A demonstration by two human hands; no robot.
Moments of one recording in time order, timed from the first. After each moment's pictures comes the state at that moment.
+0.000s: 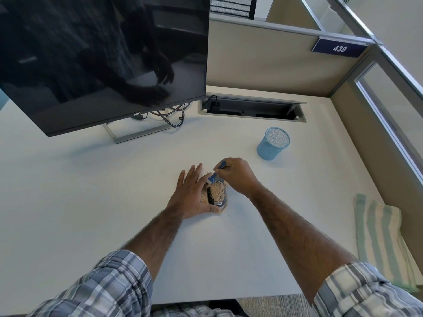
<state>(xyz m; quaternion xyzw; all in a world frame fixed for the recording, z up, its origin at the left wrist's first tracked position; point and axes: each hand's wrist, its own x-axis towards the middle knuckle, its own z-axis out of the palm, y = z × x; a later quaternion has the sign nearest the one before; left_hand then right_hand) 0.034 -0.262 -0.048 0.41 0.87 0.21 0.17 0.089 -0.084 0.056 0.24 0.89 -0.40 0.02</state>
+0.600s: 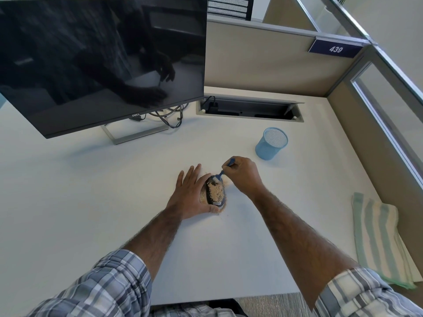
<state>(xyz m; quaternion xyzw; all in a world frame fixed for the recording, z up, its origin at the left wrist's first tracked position) 0.033 -0.261 -0.051 0.40 0.88 0.21 0.17 0.098 -0.078 0.053 0.29 0.87 -0.40 -0.03</state>
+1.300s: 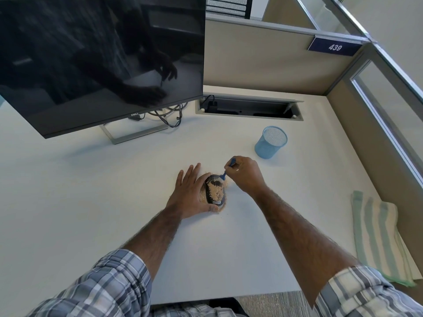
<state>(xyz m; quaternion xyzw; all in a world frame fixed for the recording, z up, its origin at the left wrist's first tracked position) 0.033 -0.262 -0.053 0.40 0.88 0.22 0.16 0.100 -0.071 0.052 0.27 0.90 -0.35 -0.03</state>
